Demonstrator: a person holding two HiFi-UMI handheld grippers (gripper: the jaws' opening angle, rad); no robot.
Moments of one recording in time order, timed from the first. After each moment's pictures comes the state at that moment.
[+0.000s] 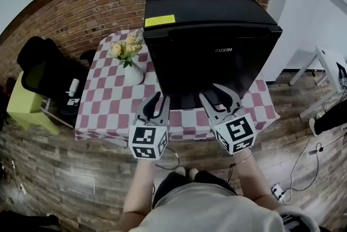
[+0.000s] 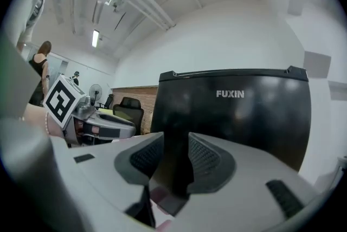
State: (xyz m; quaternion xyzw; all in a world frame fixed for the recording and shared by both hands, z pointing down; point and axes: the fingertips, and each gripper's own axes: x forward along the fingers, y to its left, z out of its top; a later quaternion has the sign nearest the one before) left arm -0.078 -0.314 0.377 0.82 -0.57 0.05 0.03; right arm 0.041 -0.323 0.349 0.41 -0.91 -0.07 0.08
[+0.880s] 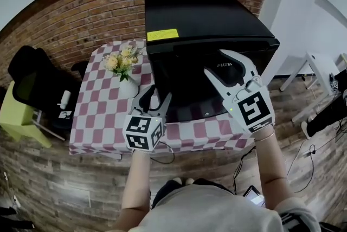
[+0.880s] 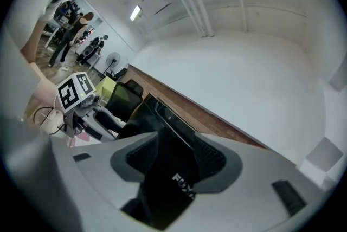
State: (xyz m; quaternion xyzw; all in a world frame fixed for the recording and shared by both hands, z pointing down) left arm -0.092 -0.375 0.354 0.85 -0.52 0.03 0.04; right arm 0.029 -0.372 0.227 0.38 -0.86 -0.30 0.17
